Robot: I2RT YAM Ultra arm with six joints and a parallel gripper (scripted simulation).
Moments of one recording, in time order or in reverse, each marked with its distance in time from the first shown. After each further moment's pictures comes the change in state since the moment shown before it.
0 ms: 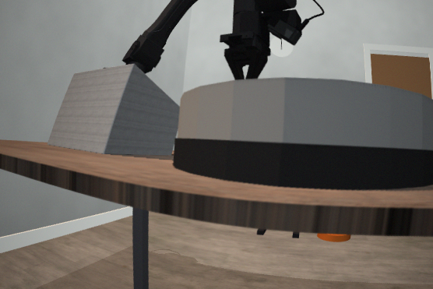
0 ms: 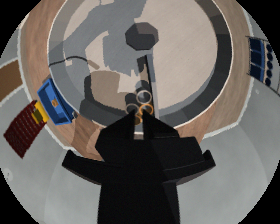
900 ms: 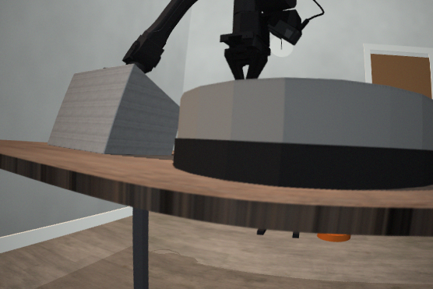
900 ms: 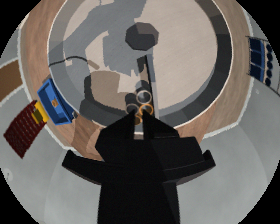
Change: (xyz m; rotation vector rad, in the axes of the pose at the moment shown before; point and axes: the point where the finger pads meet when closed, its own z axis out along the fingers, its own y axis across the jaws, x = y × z) arm 0.000 0.000 0.000 0.000 -0.001 0.000
